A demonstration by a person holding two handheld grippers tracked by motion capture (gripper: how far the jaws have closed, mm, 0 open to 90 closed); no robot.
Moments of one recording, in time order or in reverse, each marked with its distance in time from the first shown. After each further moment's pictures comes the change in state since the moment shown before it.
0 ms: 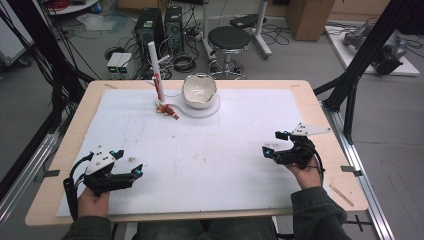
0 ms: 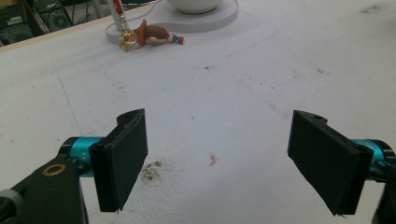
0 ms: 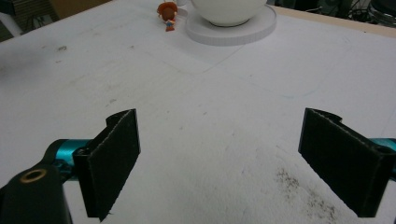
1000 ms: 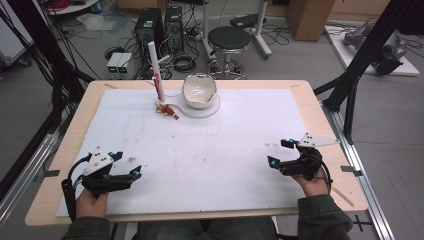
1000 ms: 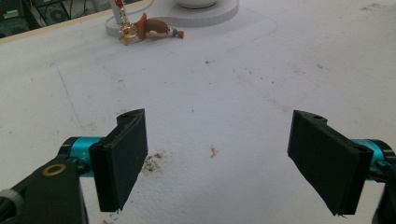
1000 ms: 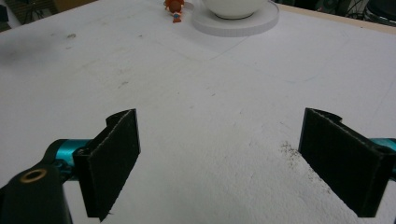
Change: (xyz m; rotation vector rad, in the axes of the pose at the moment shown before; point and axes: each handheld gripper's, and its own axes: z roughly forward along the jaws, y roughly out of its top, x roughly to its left) left arm 0.002 -0.004 -0.003 0.013 -0.007 -0.016; right arm 0.014 -0.016 -0.023 0.000 -0.008 -0.022
